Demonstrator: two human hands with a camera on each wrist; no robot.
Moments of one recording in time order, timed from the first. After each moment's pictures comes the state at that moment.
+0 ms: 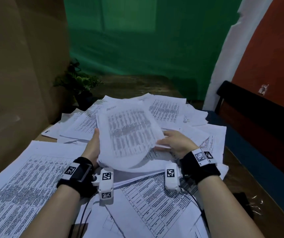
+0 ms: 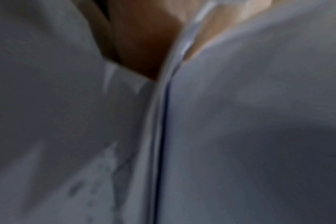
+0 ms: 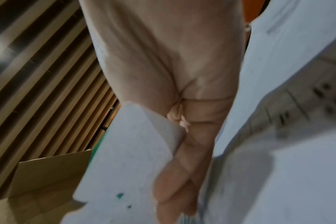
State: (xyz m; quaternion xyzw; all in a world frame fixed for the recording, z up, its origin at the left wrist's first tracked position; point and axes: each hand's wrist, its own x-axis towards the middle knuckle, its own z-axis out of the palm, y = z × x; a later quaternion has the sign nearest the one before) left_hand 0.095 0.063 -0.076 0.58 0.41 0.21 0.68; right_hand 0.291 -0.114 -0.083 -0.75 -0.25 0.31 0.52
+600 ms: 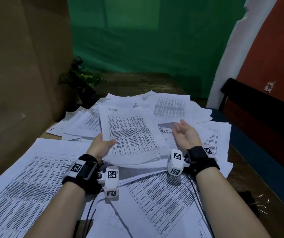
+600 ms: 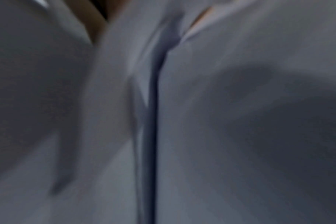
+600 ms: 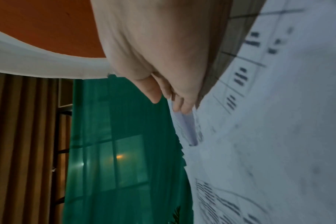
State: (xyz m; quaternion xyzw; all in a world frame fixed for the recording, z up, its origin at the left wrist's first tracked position) left_hand 0.097 0.081 -0.087 0.70 0.38 0.18 0.57; right_hand 0.319 -0.108 -0.096 -0.38 0.05 0.26 0.88
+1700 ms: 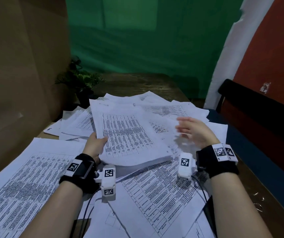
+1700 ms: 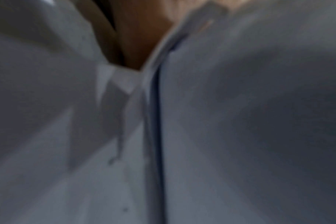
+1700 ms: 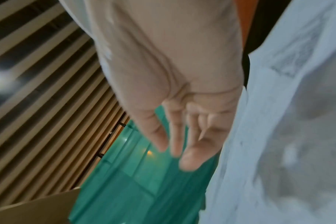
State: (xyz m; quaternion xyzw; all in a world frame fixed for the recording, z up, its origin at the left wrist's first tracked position) left_hand 0.096 0.079 -0.083 0.63 0.41 0.24 0.62; right_hand 0.310 -0.159 -0.052 -0.68 -0.17 0.26 0.67
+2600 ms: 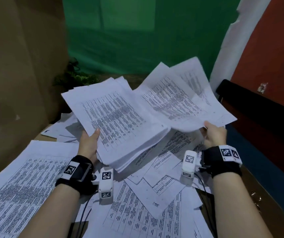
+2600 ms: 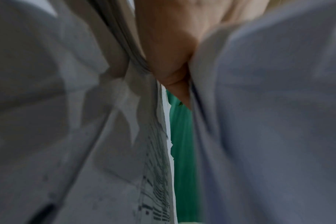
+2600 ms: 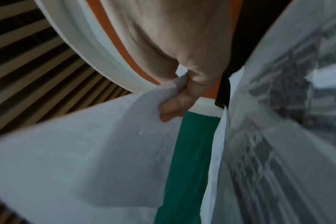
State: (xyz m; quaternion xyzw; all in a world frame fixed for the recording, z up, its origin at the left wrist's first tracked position) left_hand 0.096 0.084 -0.084 0.52 0.33 0.37 0.69; right_hand 0.350 -0.183 -0.071 -0.61 0.07 0.03 0.78
